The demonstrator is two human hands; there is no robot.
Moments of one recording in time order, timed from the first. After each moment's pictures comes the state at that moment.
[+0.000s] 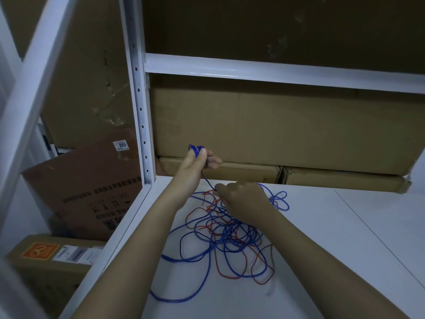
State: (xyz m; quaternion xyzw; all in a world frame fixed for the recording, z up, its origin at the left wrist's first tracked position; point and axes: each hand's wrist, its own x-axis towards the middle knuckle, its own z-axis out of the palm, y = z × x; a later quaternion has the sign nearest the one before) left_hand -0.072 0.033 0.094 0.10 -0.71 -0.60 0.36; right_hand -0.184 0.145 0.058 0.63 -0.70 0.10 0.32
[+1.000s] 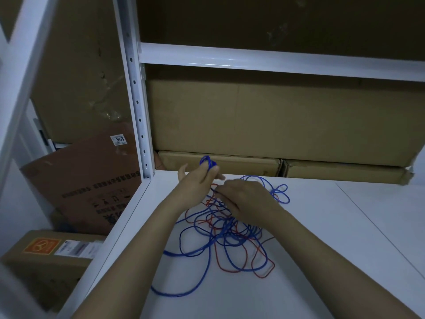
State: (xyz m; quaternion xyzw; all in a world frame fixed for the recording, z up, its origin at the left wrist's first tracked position) left_hand -0.078 0.031 0.061 0.17 -0.89 -0.35 0.24; right_hand -0.185 0.158 0.048 0.71 -0.63 0.19 0.26
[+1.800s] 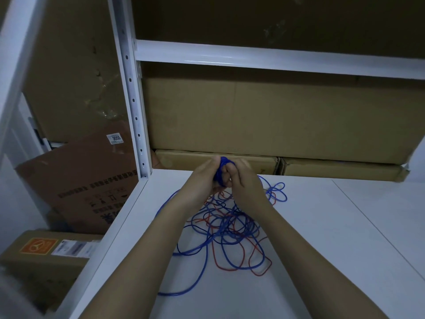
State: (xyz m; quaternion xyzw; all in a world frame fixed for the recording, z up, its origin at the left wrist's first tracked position) left_hand -0.085 0.059 0.075 0.12 -0.67 -0.69 0.22; right_hand -0.178 0.147 0.057 0.52 -0.69 0.50 0.03
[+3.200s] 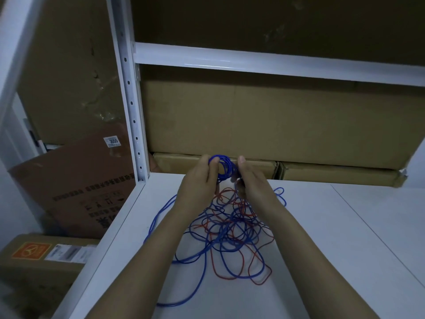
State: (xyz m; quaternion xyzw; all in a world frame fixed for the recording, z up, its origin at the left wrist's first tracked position) left_hand -0.088 0.054 0.072 0.15 -0.83 -0.36 0.40; right_hand -0.173 0.163 0.083 0.42 -0.68 0.59 -0.14
